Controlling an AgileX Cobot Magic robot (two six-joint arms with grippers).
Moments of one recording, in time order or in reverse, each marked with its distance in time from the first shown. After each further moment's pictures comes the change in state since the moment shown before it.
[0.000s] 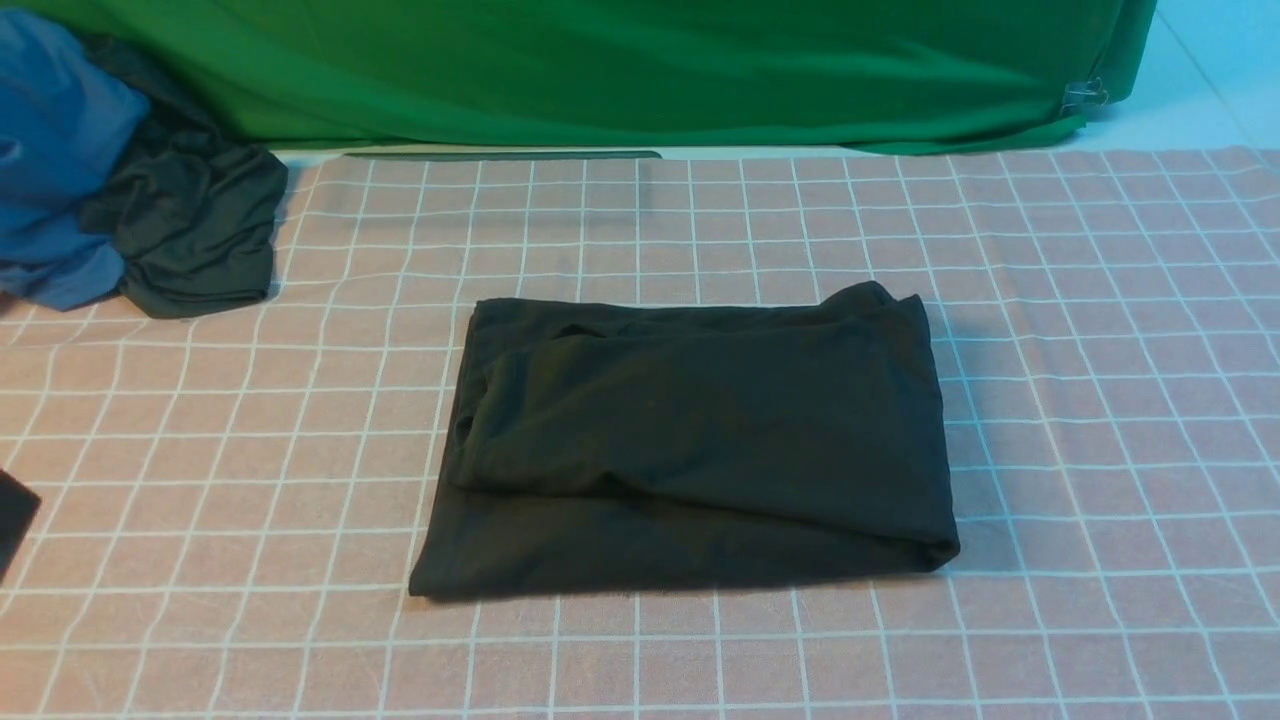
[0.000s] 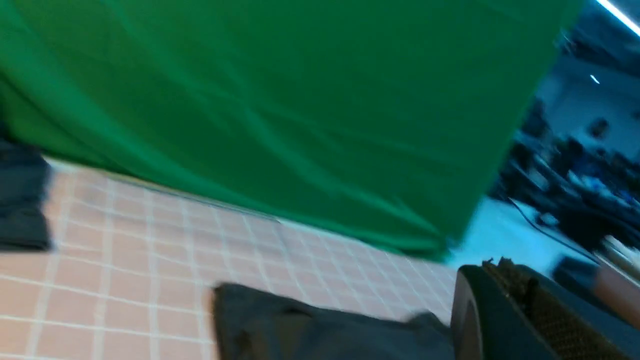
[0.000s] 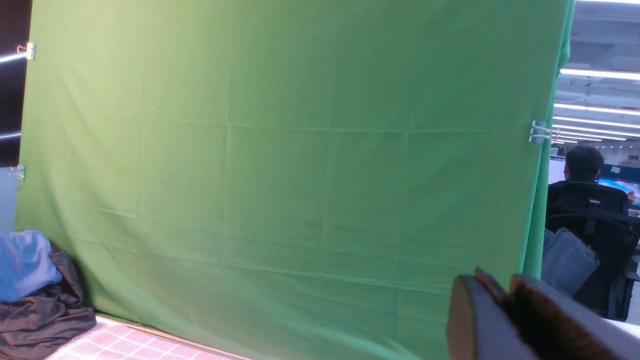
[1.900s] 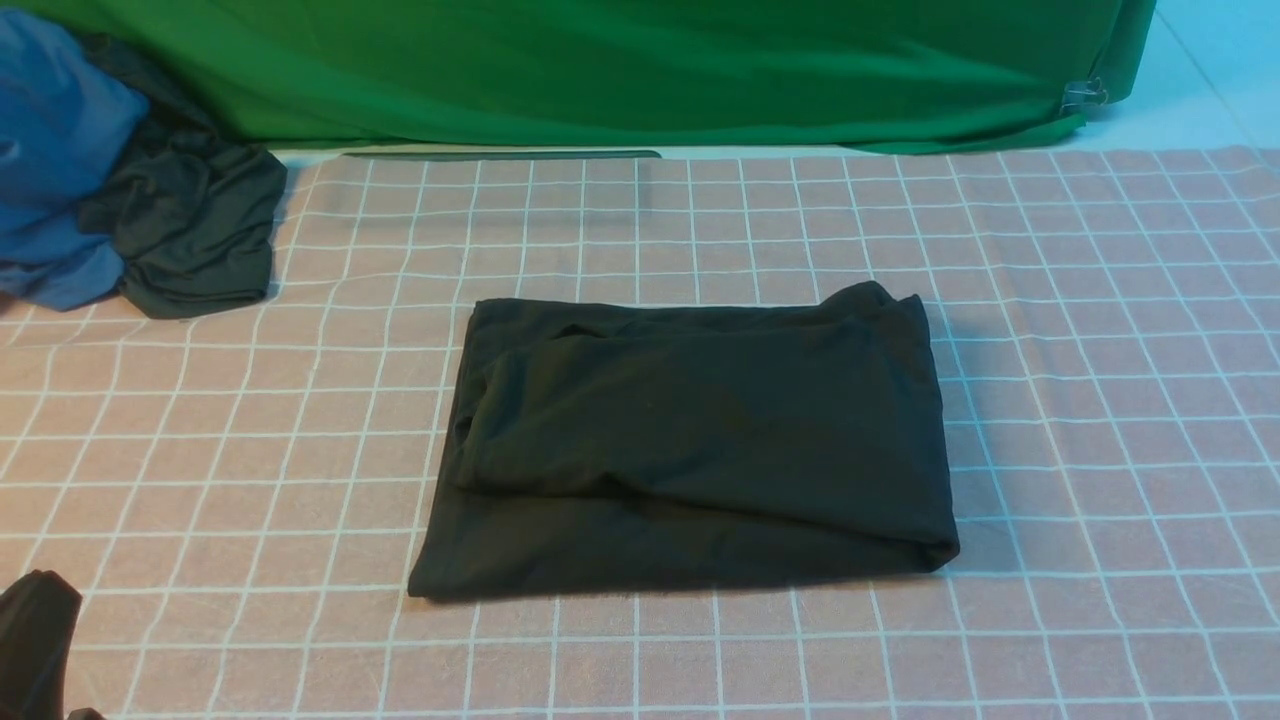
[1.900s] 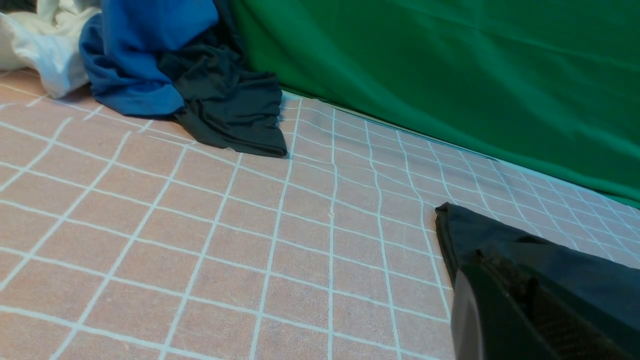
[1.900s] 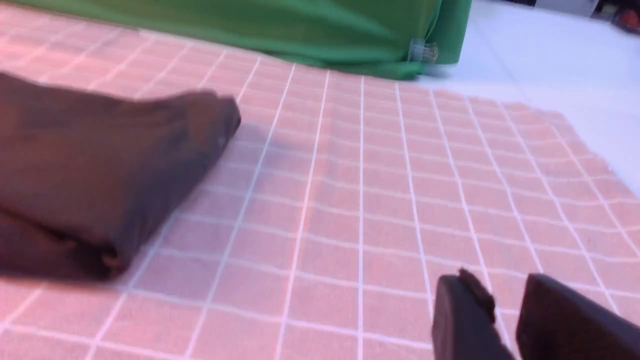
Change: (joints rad) right arm -0.256 0.002 0.560 -0.048 -0.050 -0.006; left arm 0.209 -0.018 0.257 0.090 -0.065 0.034
